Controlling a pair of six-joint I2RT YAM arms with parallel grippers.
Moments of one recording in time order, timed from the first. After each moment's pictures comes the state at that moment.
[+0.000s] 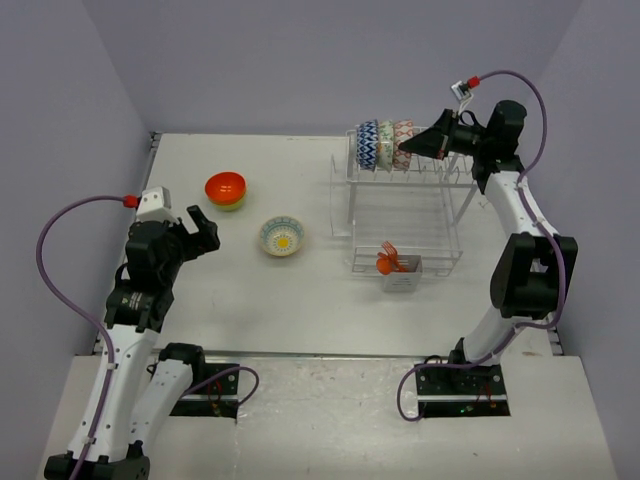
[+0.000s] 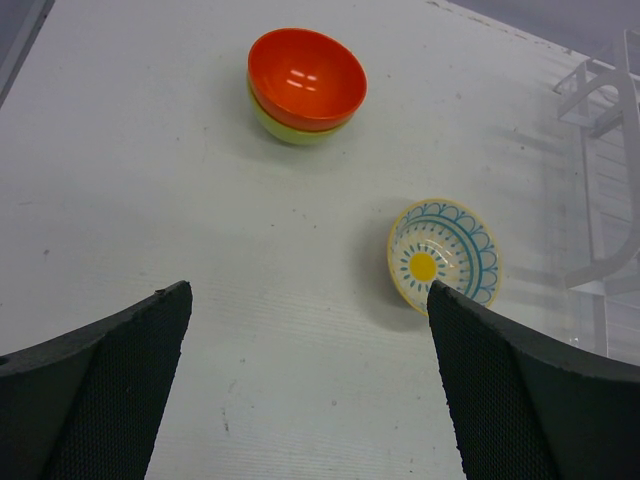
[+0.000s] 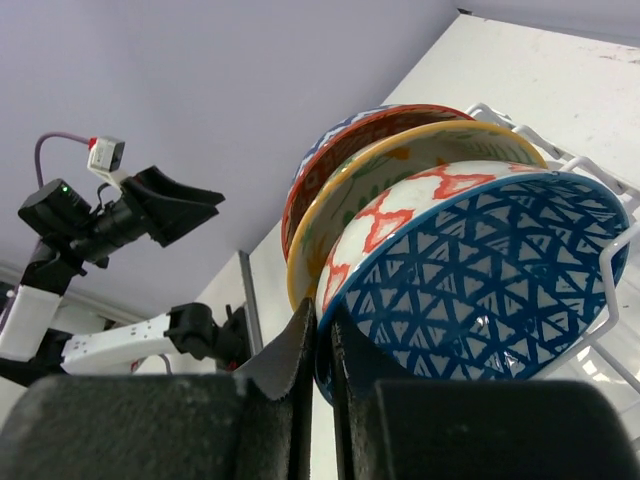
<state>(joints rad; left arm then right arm) -0.11 0.65 0.79 -0.52 -0.13 -0.35 -0.08 1.74 1.46 0.23 -1.29 0.72</state>
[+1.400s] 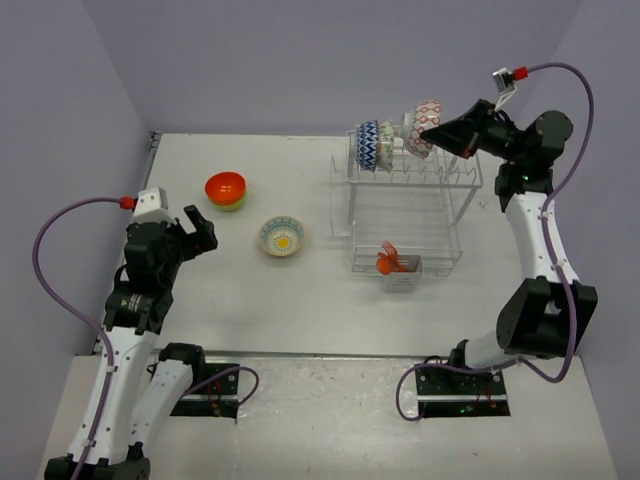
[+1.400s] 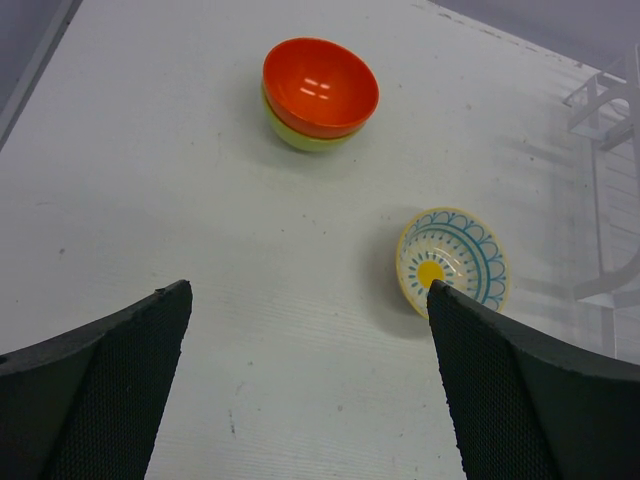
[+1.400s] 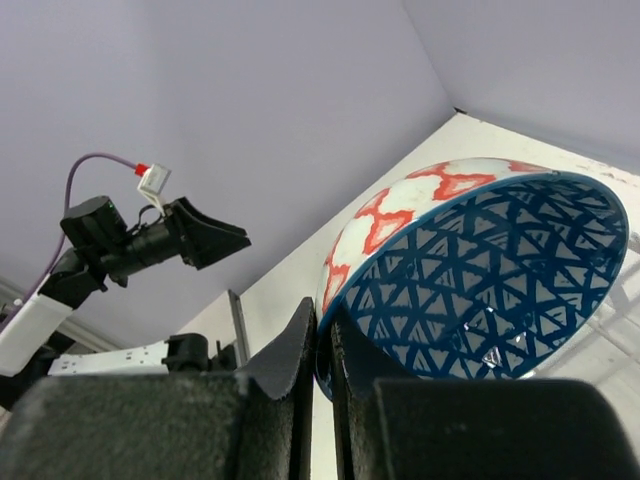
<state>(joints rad) -0.11 0.64 0.79 -0.51 -0.15 -0.36 -0.16 1.52 1.35 0.55 -1.27 0.98</state>
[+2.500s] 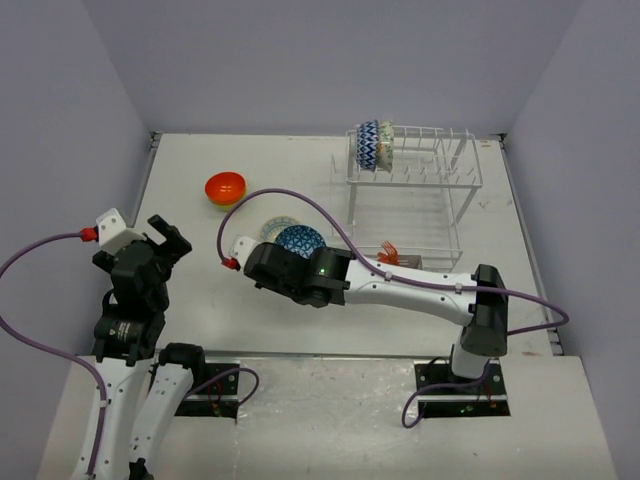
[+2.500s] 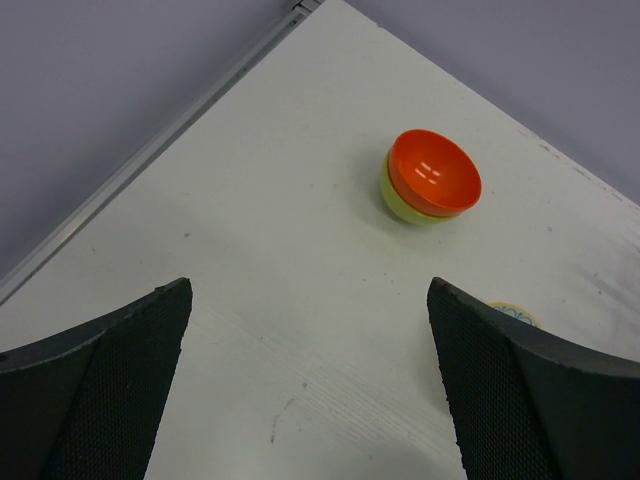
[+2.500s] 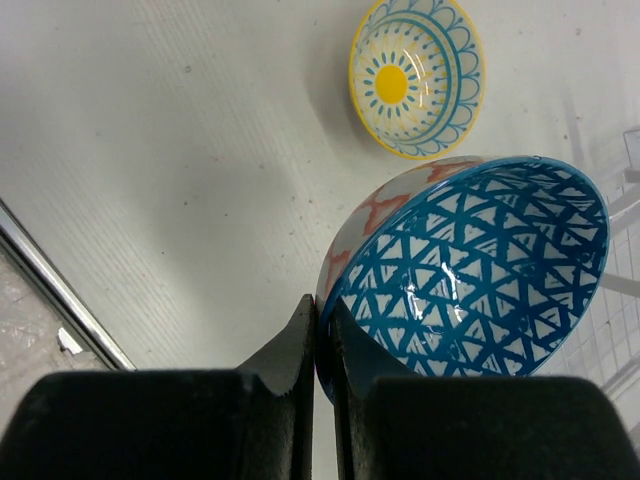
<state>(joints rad) -0.11 0.49 0.79 -0.62 -0.51 -0.47 1.30 1.75 1.65 -0.85 0.47 -0.06</state>
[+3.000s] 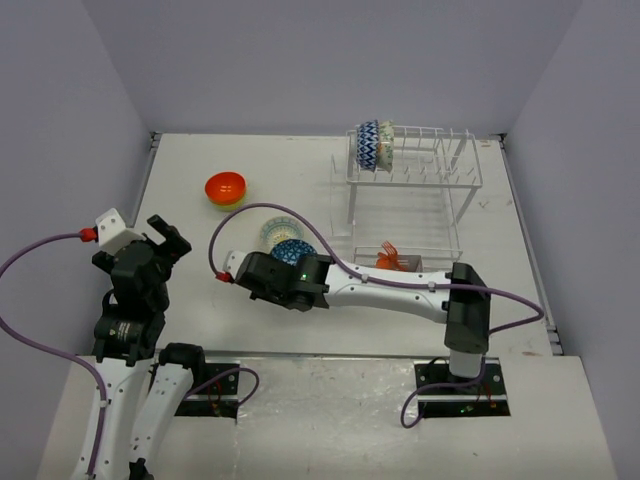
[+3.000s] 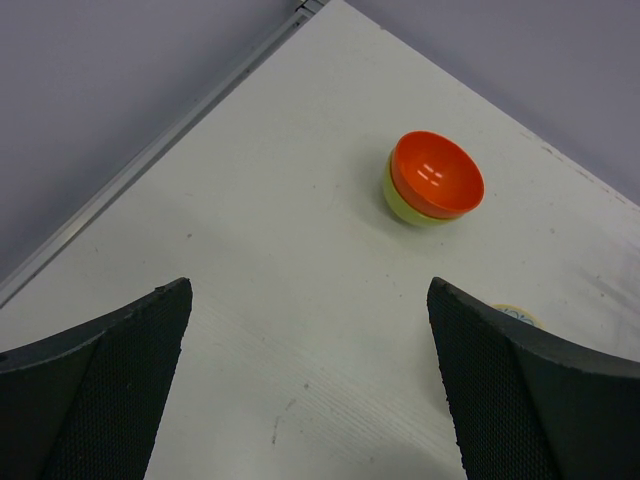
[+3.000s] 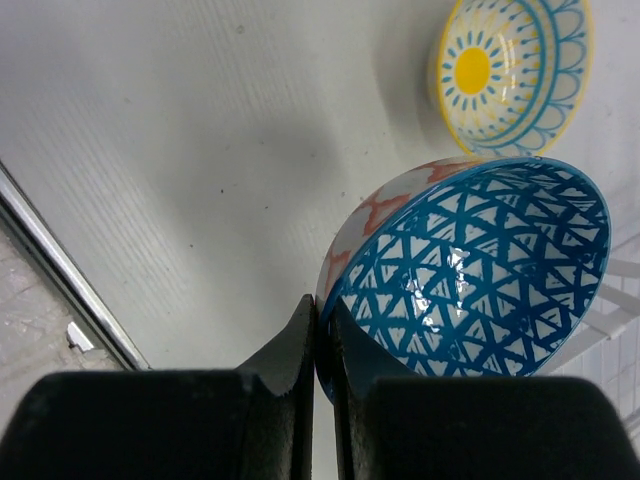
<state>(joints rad) -0.11 0.49 0.79 -0.62 -0.52 -0.47 1.32 1.84 1.67 -0.85 0.40 -0.08</state>
